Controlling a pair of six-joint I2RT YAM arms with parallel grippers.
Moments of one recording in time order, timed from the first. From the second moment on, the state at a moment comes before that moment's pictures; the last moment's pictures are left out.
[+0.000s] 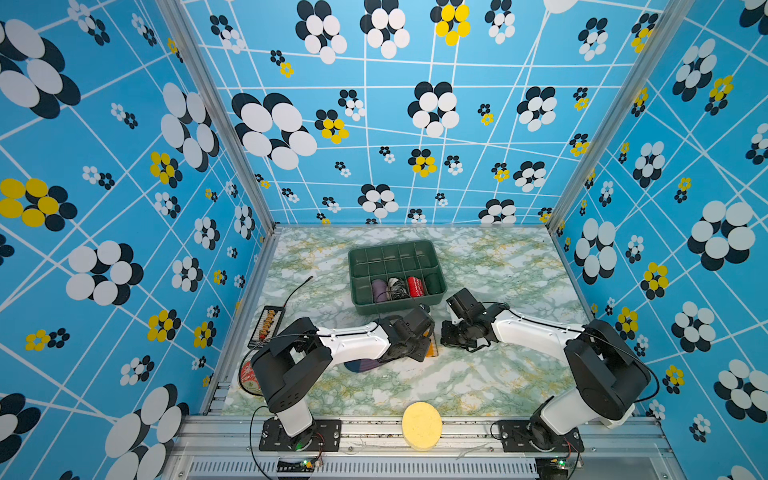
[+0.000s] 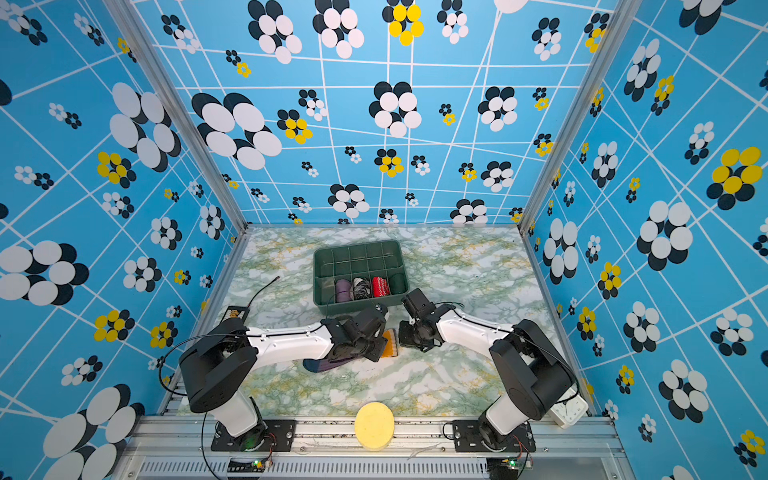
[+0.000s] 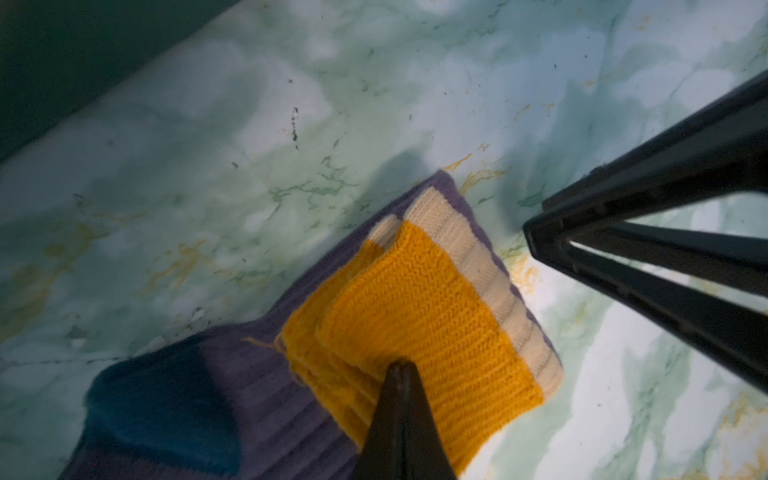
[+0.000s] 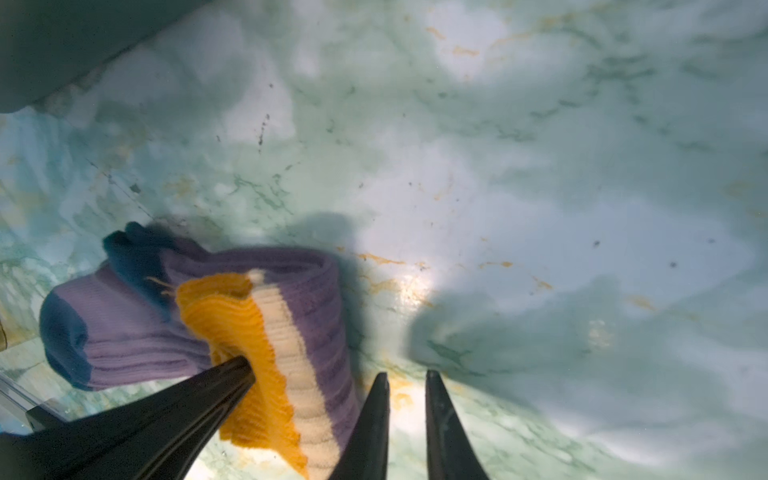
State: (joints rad) left arm -0.95 1.70 0.92 -0.27 -0.02 -0.46; right arm 0.64 1.58 0.83 -0.44 -0.17 0.66
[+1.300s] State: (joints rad) left arm -0.87 1.67 0.84 -0.16 0.01 -0.49; right arm 0.67 1.64 0.82 -0.26 -0.24 0.66
